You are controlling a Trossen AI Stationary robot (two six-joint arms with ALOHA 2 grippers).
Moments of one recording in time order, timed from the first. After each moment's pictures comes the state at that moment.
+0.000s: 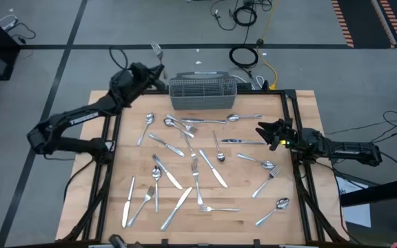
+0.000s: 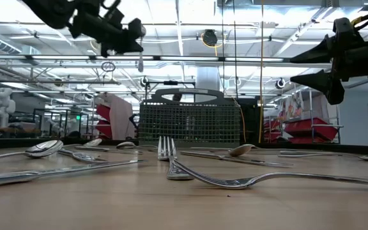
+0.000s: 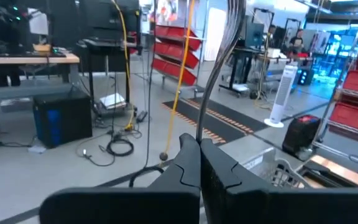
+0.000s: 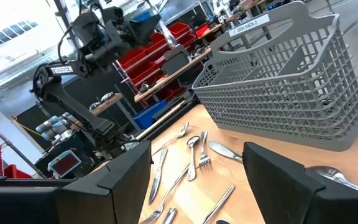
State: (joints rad) left arm 0.69 1.19 0.78 0.42 -0.16 -0.09; right arm -0.09 0.06 0.01 0.08 0.37 0.60
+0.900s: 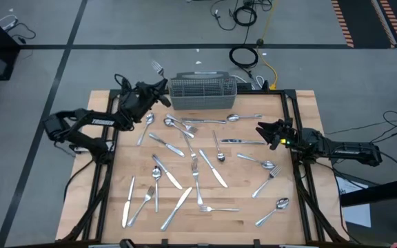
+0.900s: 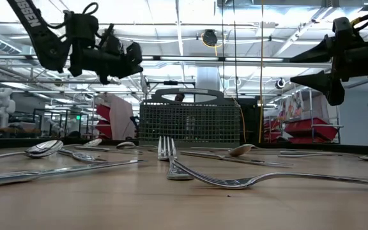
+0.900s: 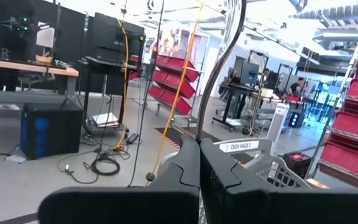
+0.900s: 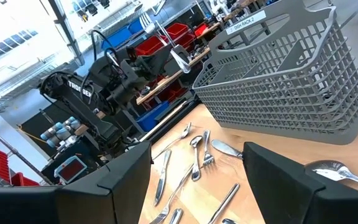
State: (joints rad) left arm 0.61 1.43 0.45 1.16 -0.27 -0.16; right arm -0.09 0.06 0.01 0.08 0.37 0.65
